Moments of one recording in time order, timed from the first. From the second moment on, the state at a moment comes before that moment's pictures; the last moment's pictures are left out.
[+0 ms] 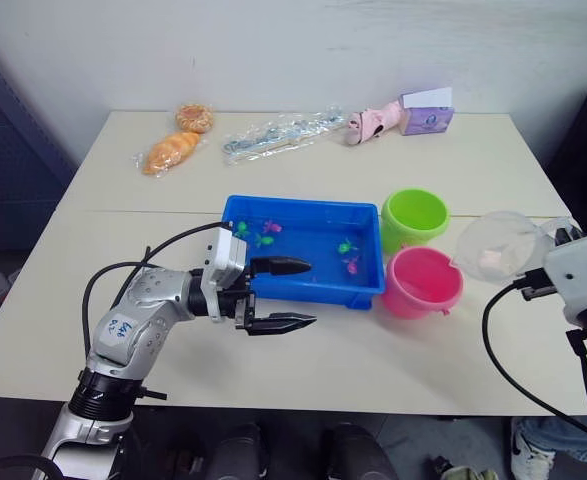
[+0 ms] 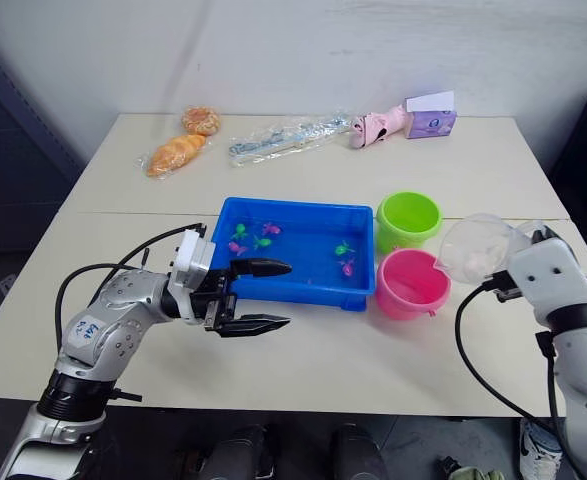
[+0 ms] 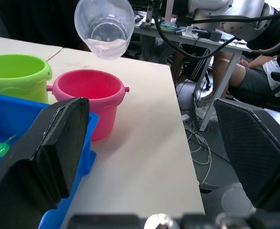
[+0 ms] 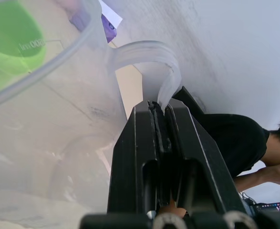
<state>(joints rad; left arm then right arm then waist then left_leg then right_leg) -0.39 0.50 -0.09 -0.23 -0.62 0.42 -1.06 0.17 -0.72 -0.38 -0.57 -0.19 0.35 0.14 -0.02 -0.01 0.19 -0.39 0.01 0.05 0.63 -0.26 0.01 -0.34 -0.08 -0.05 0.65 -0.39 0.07</state>
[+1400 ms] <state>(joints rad) -0.38 0.49 -0.09 -0.23 -0.60 0.41 -1.00 0.10 -0.74 -0.32 -0.35 -0.56 -0.04 0.11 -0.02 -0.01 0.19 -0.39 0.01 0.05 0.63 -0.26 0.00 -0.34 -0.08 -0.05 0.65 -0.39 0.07</state>
